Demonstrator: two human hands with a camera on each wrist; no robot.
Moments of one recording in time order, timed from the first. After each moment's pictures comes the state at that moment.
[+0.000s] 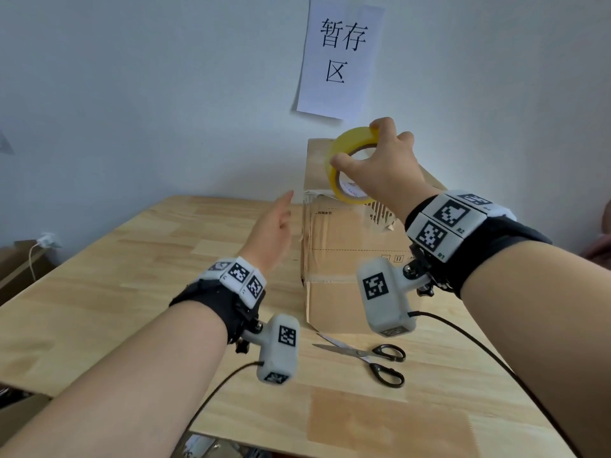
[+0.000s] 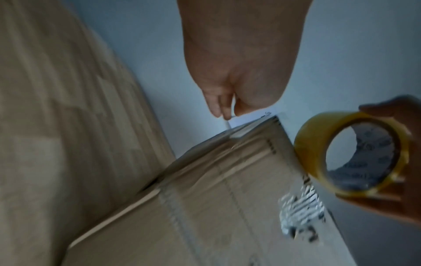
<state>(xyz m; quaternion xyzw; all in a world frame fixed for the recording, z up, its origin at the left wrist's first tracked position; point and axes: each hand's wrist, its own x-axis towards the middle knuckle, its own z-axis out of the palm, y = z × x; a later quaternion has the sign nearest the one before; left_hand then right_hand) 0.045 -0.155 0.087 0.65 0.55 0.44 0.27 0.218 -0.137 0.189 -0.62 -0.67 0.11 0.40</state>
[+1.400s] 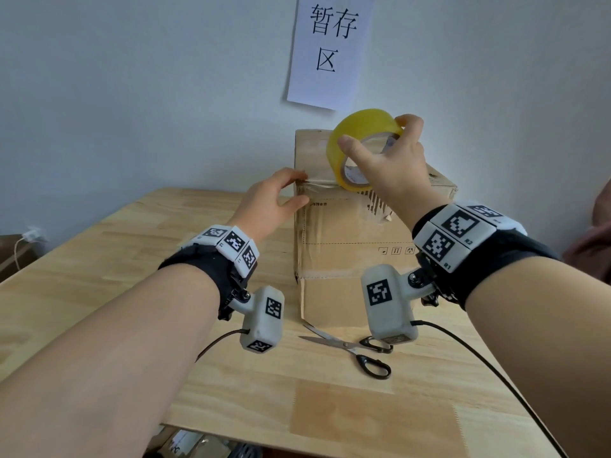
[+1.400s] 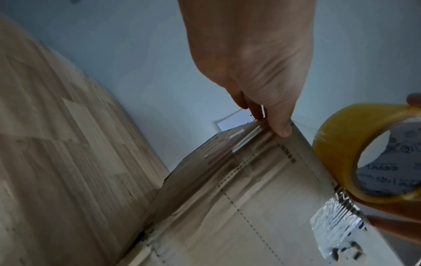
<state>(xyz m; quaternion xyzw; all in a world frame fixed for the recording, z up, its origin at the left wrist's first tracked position) 0.051 -0.125 0.096 0.75 0.47 0.44 0.14 0.251 -0.146 0.162 -0.55 -0.62 0.17 0.53</state>
